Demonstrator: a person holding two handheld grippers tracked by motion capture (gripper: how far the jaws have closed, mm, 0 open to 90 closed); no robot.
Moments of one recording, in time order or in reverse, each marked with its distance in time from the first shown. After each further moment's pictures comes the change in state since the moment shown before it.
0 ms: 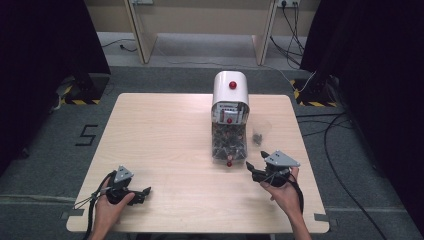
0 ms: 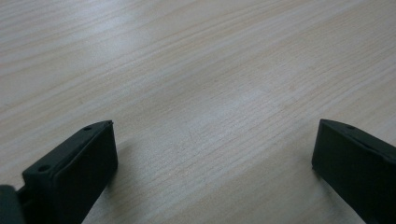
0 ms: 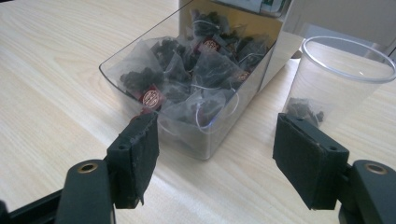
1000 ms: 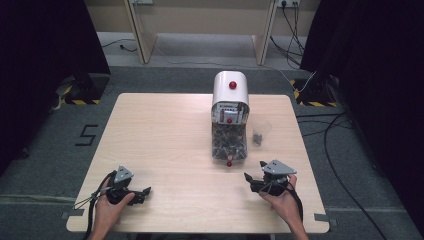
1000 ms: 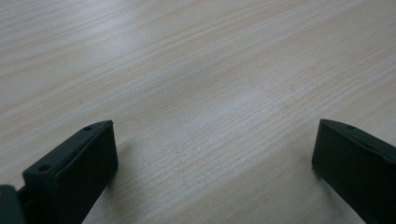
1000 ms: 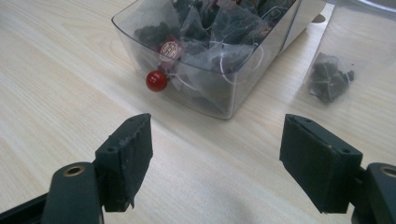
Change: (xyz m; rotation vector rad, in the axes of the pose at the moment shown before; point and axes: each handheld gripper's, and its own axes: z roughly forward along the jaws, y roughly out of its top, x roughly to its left) left arm 0.000 0.000 0.000 0.000 0.001 0.001; right arm 0.011 -0.025 0.001 0.075 0.029 0.016
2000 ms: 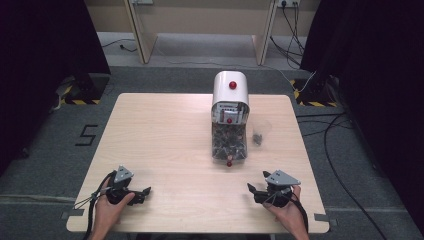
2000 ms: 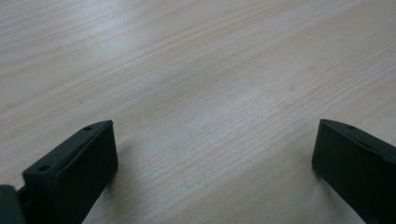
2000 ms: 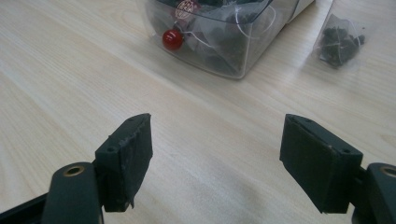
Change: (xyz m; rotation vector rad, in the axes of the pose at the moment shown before) left arm 0.000 0.000 0.000 0.000 -0.001 -0.001; right arm 0.008 -0.024 -0.017 0.032 0.014 0.001
